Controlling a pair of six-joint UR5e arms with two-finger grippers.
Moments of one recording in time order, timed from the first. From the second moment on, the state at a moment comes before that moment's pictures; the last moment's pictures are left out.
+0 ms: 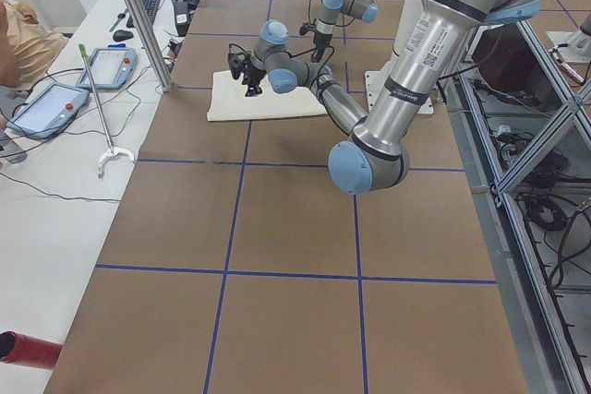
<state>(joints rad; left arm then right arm) -0.77 -2.10 -1.69 -2.01 -1.81 -1.57 0.33 -1.22 1.80 -1.18 1.62 1.73</state>
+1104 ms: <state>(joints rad) -0.34 -1.90 -1.98 -2.00 -1.63 -1.95 0.22 -1.39 2.04 -1.18 1.62 1.88</state>
